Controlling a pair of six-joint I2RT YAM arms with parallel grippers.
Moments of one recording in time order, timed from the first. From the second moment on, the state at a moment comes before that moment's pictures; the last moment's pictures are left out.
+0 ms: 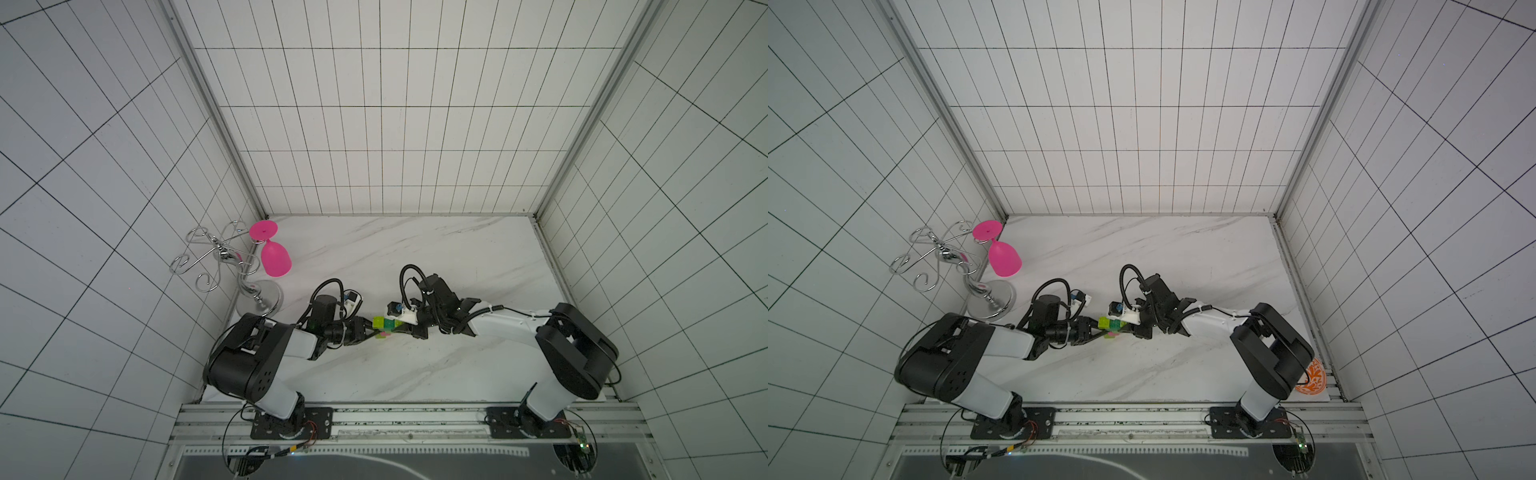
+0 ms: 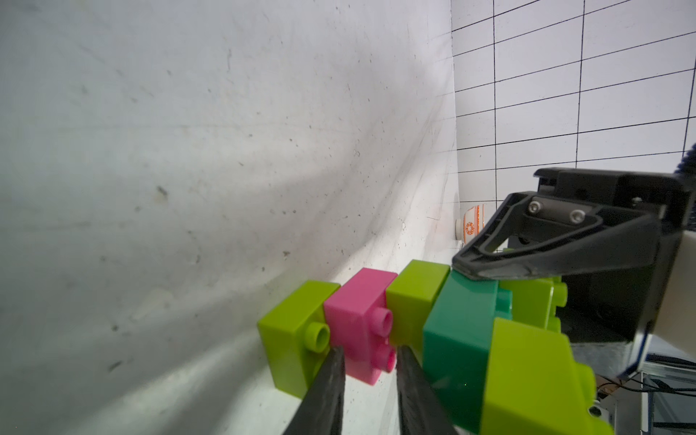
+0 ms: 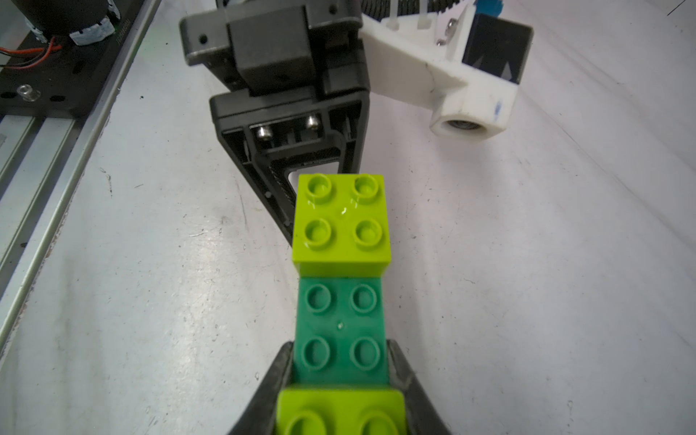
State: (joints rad) left arm -0.31 1.54 0.30 0.52 0.88 -0.73; right arm 0.79 1.64 0.84 0.02 -0.49 -0.65
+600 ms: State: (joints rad) left arm -0.31 1.49 0.31 0.44 0.83 -0.70; right arm 0.80 1.66 0.85 0.03 -0.49 -0.65
